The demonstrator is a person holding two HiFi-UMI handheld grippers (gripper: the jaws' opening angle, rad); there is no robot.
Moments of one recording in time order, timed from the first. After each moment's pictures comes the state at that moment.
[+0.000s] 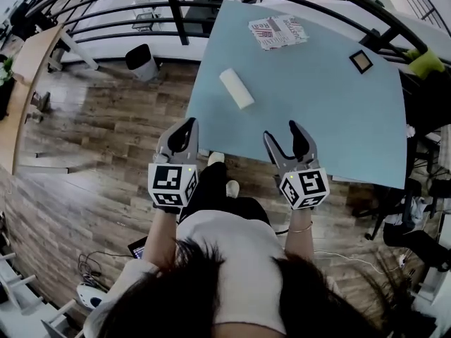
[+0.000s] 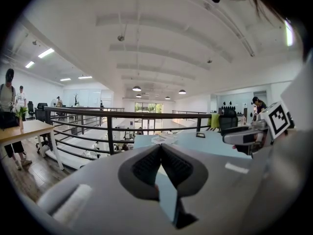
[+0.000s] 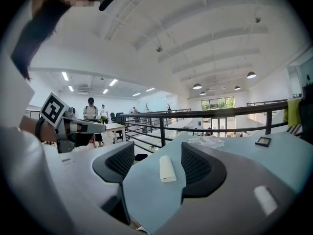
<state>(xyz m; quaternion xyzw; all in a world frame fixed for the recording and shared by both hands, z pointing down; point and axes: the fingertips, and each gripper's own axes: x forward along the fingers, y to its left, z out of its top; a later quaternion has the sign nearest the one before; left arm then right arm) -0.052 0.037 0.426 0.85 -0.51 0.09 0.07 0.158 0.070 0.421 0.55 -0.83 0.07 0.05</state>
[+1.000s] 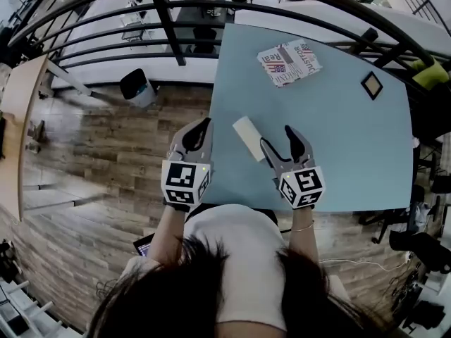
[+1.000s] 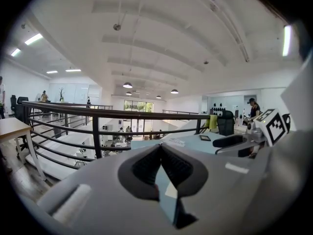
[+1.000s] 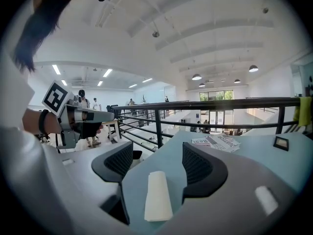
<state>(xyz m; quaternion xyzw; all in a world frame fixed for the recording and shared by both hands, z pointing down) -0.055 -0.172 0.435 0.89 -0.44 0.10 0.08 0.111 -0.121 0.458 0.55 -0.82 0.11 0.10</state>
